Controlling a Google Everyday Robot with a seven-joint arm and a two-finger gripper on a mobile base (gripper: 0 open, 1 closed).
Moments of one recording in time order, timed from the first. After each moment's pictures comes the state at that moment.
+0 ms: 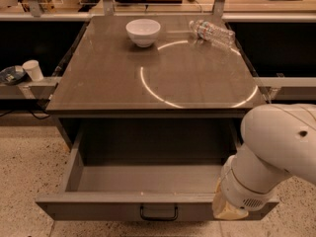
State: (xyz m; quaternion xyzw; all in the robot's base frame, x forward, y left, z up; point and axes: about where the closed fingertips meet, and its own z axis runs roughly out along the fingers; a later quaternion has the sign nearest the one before) arm 0.313 -0.148 0.720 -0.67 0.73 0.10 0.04
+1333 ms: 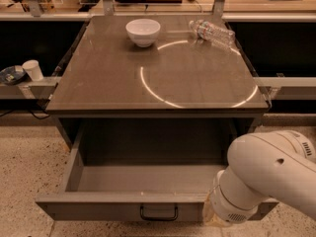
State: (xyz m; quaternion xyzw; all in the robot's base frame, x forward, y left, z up) arm 0.311 -0.131 0.673 -0.67 0.74 0.08 0.06
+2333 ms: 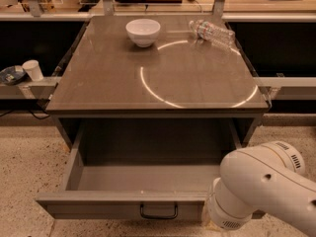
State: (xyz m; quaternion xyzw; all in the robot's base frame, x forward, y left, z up) arm 0.310 -0.131 0.649 -0.66 0.75 0.06 0.06
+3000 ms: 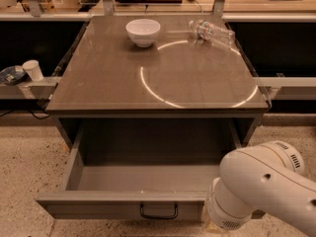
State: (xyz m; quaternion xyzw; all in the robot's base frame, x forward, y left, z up) arm 0.310 -0.131 0.649 -0.66 0.75 0.06 0.06
